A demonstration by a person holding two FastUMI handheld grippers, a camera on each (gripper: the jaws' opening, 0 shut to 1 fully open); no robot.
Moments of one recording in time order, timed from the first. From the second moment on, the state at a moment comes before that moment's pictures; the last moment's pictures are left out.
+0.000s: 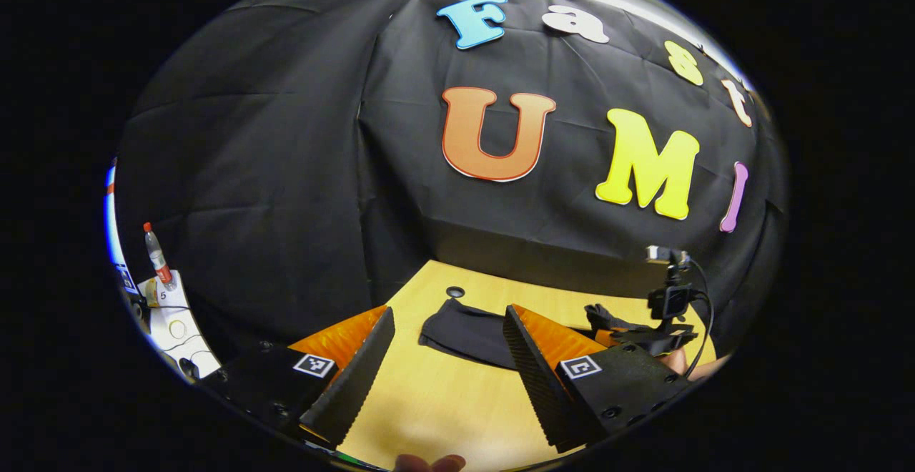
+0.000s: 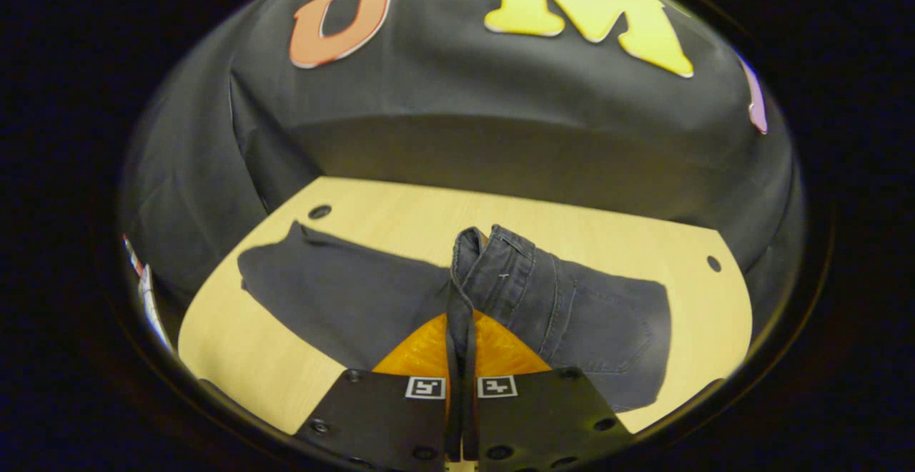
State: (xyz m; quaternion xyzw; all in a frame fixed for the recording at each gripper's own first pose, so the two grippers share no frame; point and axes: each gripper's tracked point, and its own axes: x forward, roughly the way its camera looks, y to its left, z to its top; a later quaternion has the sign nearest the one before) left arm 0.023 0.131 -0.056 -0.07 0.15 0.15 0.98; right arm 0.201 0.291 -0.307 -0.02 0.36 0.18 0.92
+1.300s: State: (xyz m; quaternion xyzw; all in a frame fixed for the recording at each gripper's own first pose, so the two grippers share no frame) left arm 0.084 0.140 -0.151 -0.23 0.18 0.10 0.95; right arm 0.119 0.159 -0.146 -0.03 0.27 0.25 0.93
